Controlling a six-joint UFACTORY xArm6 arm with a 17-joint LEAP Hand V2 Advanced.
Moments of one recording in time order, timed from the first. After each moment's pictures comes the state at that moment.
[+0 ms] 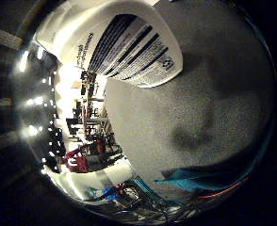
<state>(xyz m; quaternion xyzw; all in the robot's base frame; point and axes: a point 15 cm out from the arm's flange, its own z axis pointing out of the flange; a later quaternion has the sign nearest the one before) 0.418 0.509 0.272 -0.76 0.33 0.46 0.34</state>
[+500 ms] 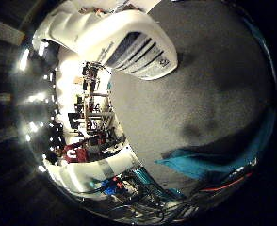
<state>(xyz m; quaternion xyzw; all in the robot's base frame) 0.420 0.474 0.311 -0.76 0.31 0.46 0.33</state>
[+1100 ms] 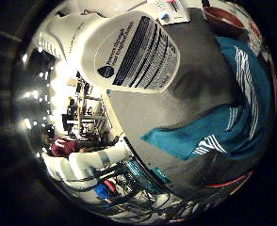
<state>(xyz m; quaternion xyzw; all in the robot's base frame) 0.439 0.411 0.373 -0.79 0.32 0.40 0.34</state>
